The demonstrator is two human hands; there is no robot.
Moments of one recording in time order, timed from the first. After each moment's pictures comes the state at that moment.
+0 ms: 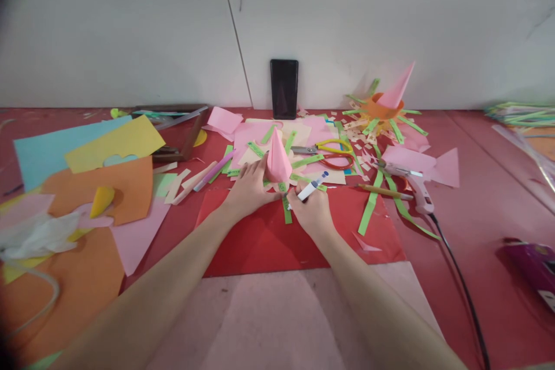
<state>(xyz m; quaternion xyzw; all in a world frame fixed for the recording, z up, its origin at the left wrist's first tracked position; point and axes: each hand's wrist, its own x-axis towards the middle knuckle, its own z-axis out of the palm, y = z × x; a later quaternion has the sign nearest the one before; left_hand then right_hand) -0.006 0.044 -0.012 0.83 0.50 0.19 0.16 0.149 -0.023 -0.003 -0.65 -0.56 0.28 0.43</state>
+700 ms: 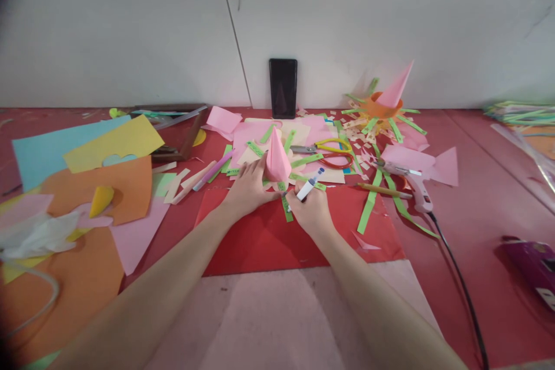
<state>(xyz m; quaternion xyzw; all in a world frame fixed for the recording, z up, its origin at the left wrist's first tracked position) -0.006 0.044 -0.011 0.83 0.50 0.18 0.15 0.149 -0.023 -0.002 -0.65 -0.57 0.27 0.42</state>
